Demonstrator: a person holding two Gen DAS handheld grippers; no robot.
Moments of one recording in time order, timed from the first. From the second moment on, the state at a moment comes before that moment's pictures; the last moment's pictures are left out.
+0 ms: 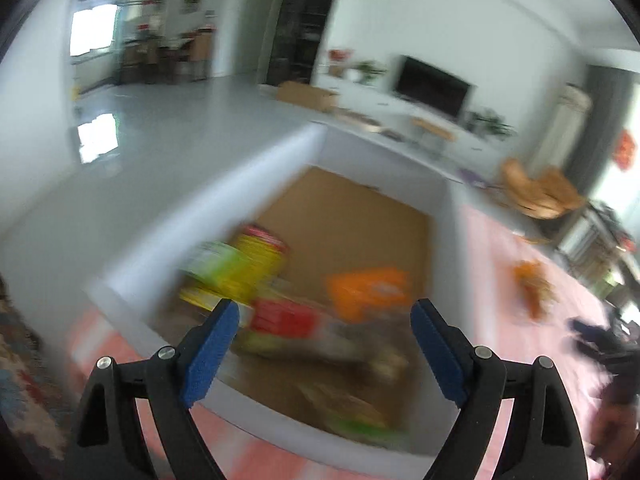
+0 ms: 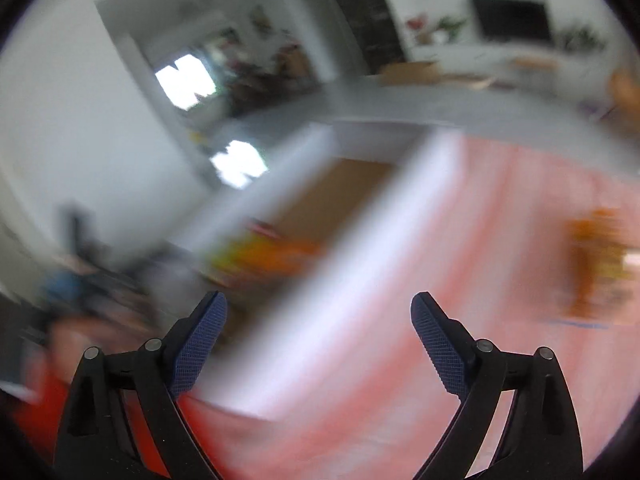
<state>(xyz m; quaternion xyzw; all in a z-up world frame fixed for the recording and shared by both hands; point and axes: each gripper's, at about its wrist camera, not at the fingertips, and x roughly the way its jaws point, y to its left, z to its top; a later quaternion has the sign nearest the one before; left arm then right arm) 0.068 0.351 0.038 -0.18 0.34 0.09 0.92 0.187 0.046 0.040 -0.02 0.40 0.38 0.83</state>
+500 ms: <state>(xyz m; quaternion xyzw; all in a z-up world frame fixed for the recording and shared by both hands) 0.130 0.064 -0.080 -0.02 0.44 -0.15 0.88 0.164 -0.222 -0.079 -0.08 0.44 0.03 0.90</state>
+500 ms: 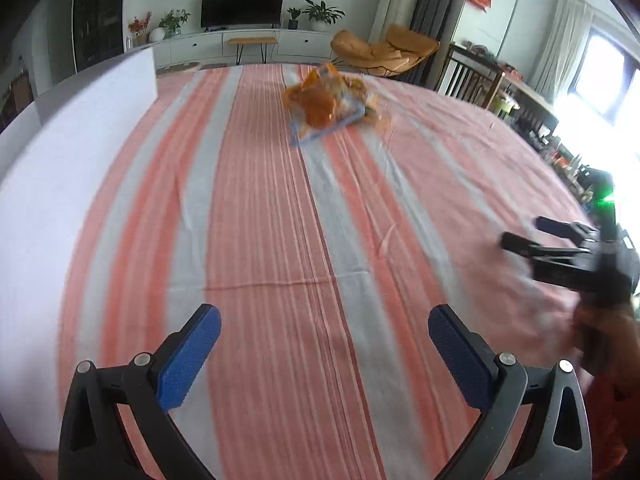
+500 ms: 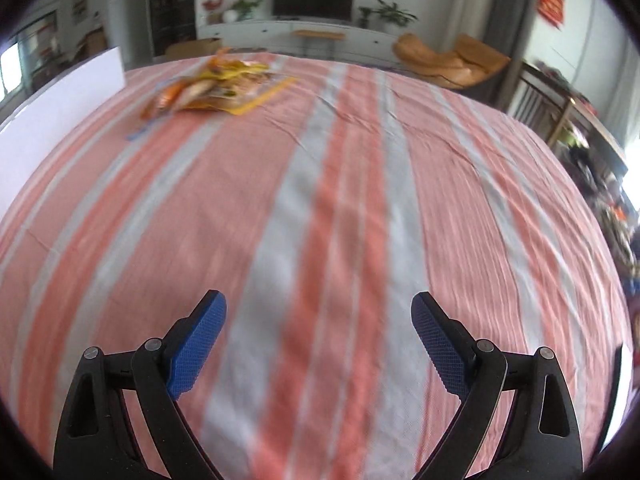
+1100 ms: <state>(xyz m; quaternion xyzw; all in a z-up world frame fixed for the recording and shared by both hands) 0.169 0.044 -0.105 0.04 0.45 -0.10 0.88 0.152 -0.232 -0.086 -0.03 0.45 0.01 0.89</state>
